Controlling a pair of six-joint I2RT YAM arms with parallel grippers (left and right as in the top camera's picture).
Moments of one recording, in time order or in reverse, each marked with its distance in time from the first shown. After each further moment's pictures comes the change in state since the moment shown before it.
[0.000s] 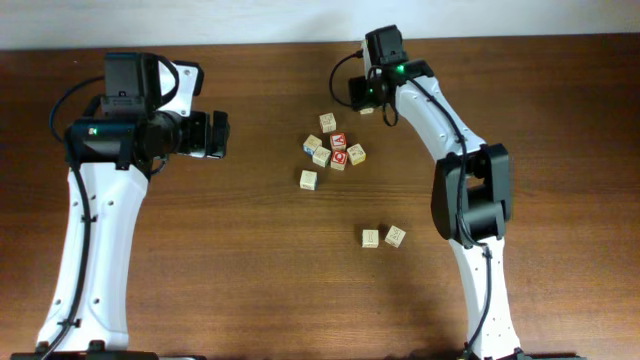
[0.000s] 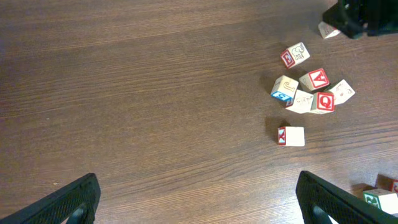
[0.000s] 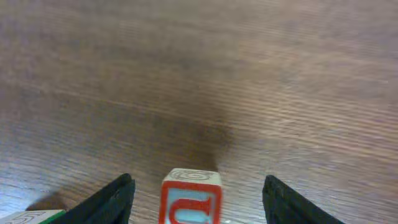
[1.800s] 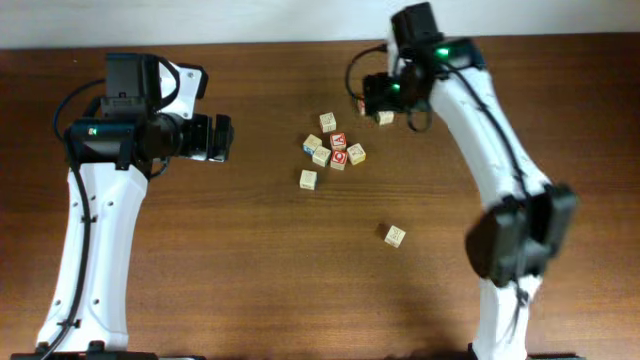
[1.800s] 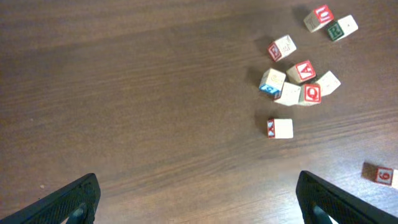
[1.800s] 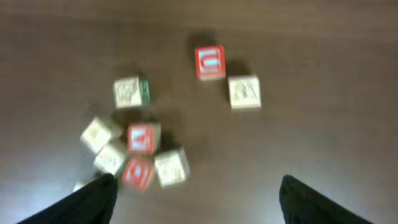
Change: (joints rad) left arm 0.000 0.001 -0.003 -0.016 0.046 0.018; right arm 0.001 -0.359 -0.089 -0.378 -0.063 0.104
